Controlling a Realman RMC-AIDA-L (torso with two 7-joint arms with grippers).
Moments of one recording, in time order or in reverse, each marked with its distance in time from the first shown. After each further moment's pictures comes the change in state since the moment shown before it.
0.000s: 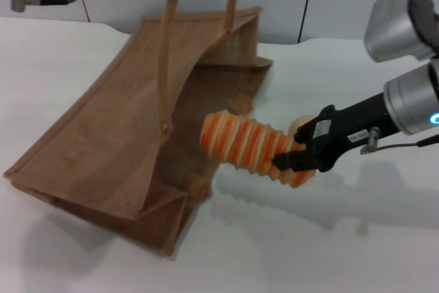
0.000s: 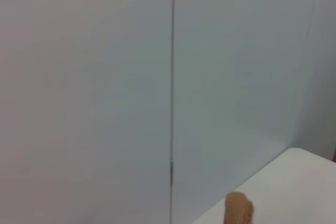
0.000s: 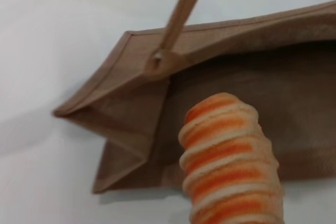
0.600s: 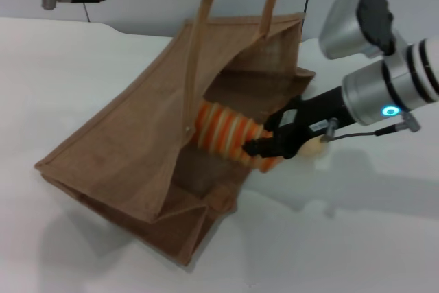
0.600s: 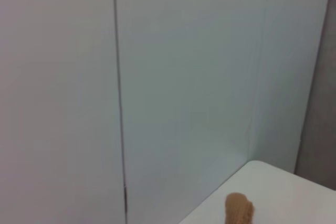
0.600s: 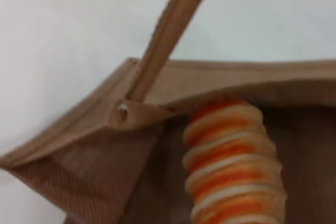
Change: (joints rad) left arm -0.029 -0.018 0.048 0.018 -0.042 -0.001 -0.003; right arm 0.136 0.001 -0.088 0.263 0.120 0.212 -0.106
